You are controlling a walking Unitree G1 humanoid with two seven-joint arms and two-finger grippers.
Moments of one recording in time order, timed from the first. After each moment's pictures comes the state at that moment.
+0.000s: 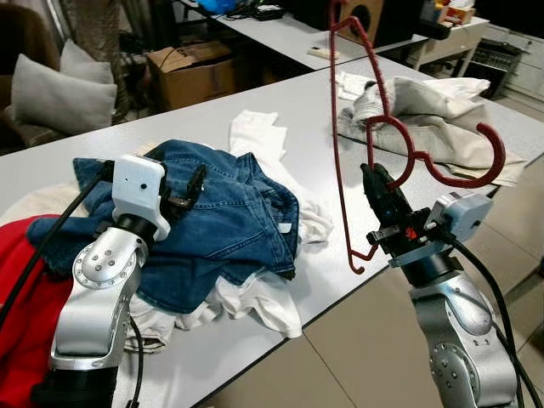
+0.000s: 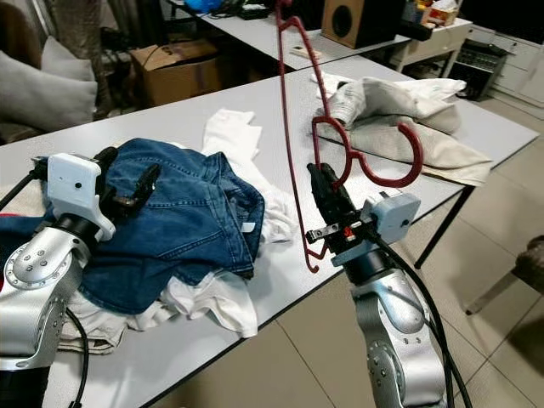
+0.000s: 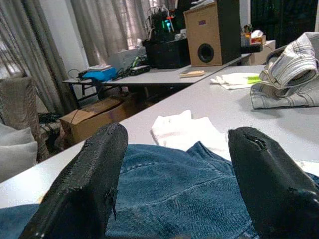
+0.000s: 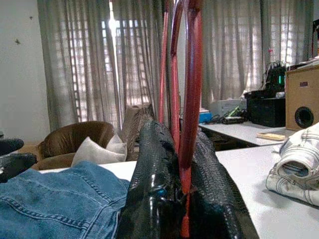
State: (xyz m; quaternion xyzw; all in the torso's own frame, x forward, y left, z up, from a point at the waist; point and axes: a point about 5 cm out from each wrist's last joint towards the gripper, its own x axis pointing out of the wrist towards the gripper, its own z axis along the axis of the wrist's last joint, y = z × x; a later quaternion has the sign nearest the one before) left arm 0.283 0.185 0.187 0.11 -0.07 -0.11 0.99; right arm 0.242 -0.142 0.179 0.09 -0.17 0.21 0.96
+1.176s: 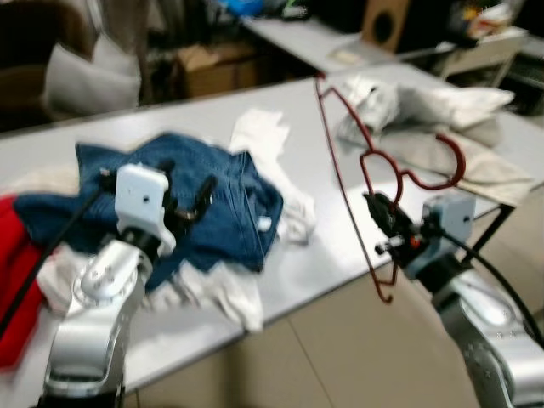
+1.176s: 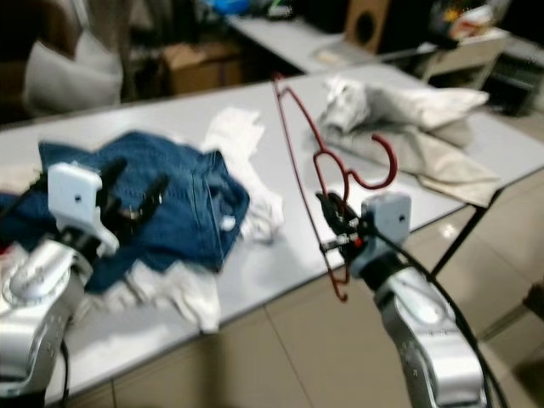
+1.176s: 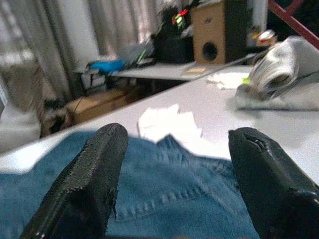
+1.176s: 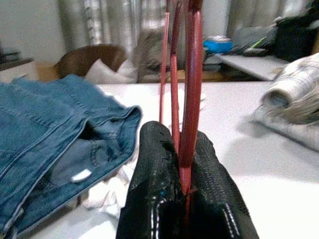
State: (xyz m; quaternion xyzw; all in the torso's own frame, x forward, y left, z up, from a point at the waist) left arm 0.264 0.175 0.182 0.08 -0.05 -0.13 0.99; right arm 0.246 -0.165 0.160 0.03 -0.02 0.21 0.98
